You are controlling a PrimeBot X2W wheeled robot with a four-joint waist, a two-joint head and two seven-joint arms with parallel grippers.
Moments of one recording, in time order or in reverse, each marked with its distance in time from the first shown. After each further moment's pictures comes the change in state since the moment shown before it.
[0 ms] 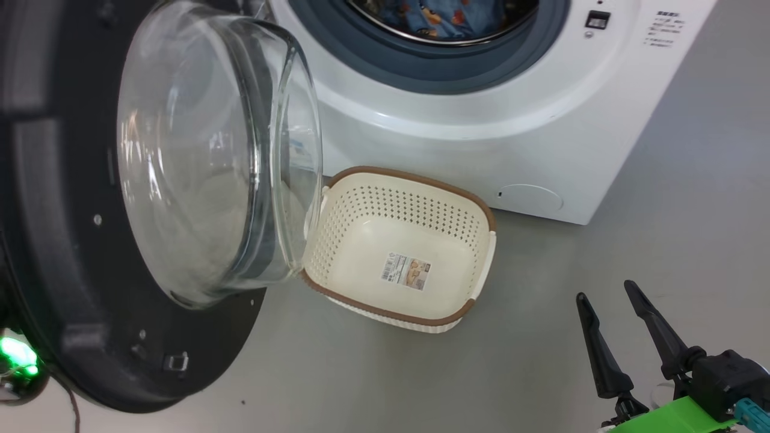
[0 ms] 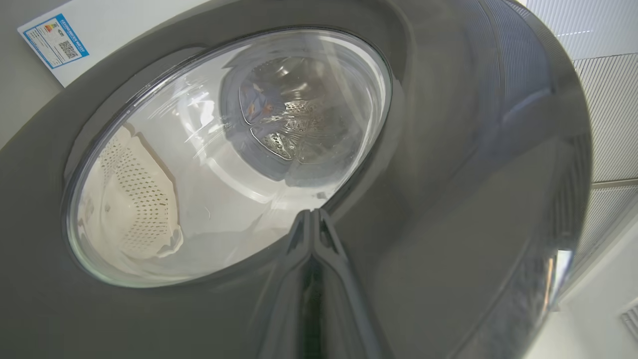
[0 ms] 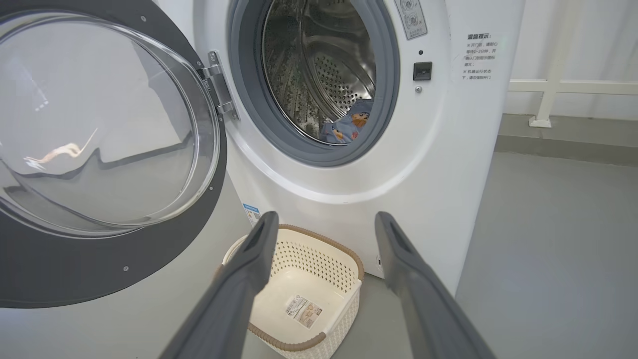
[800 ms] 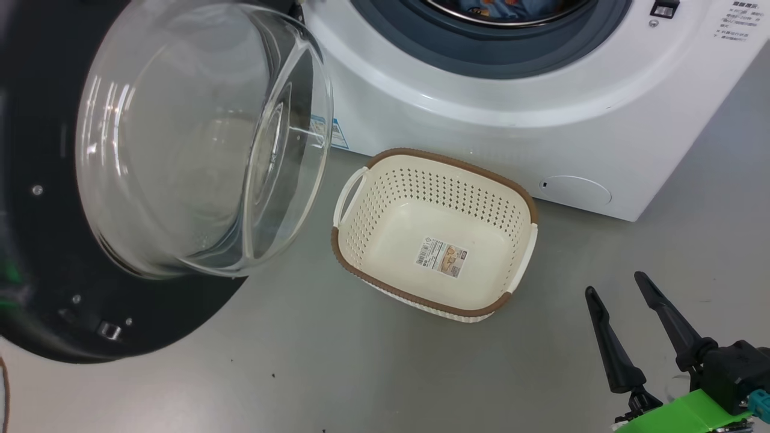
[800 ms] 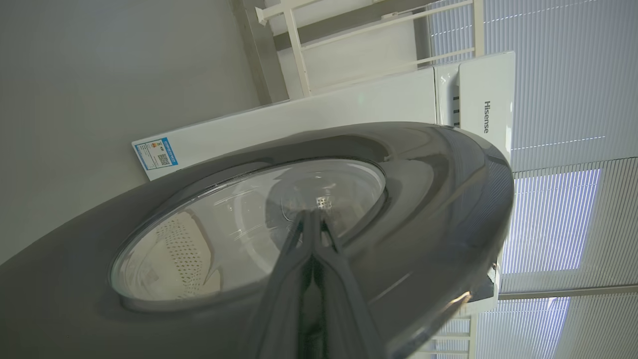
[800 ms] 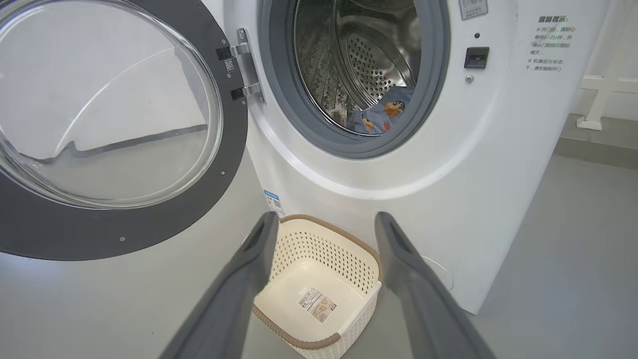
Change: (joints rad) left arm -0.136 0.079 0.064 0.185 0.026 0.052 -0.100; right arm 0.001 -0.051 -0.002 -0.063 0.000 0.000 0.062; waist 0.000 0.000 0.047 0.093
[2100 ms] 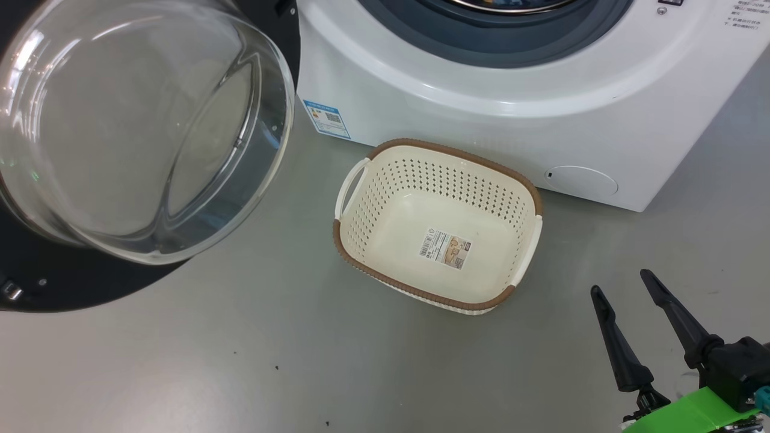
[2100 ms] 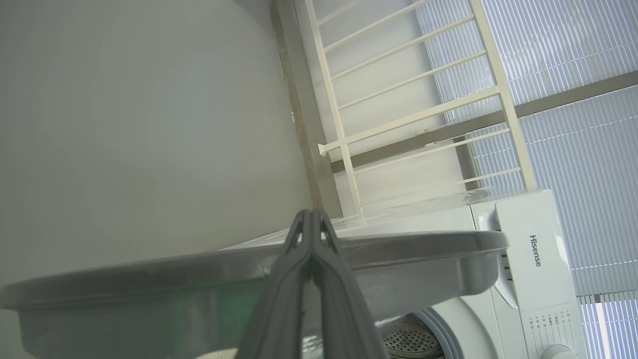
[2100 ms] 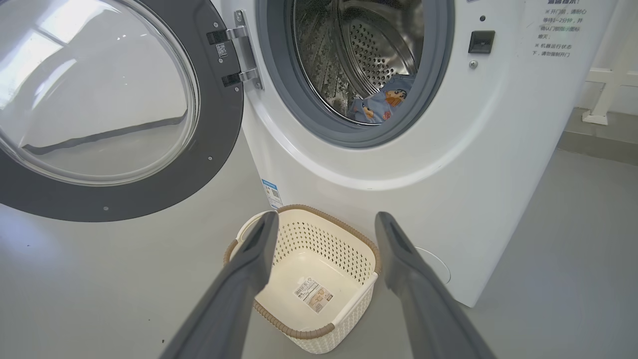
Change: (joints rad) left arm -0.151 0.082 0.014 0.164 0.151 0.134 -0.289; right arm 0.000 -0.035 -0.001 -0.015 0.001 0.000 0.019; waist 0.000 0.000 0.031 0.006
